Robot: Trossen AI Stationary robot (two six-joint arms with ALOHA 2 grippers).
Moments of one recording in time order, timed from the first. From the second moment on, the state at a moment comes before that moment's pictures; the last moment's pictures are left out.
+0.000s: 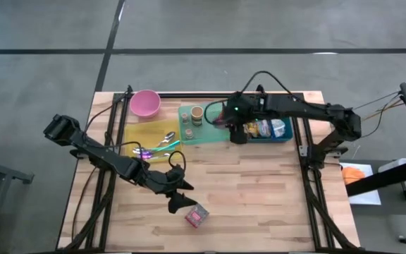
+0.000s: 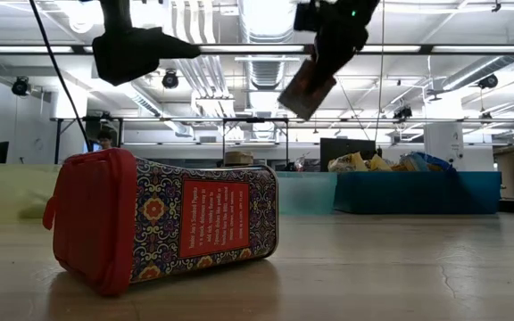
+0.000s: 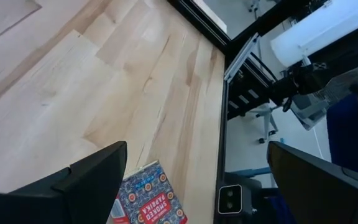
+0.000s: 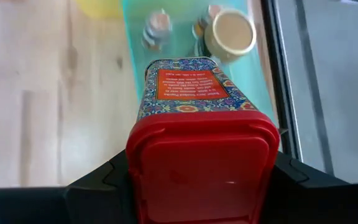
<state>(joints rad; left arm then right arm) -0.45 1.44 0.83 0.11 -0.16 -0.92 -0.23 1.57 1.45 -0.86 0.13 -0.24</state>
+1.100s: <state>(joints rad) -0.45 1.44 0.83 0.10 -0.16 -0.92 -0.36 2.20 1.97 -1.36 0.07 -0.40</state>
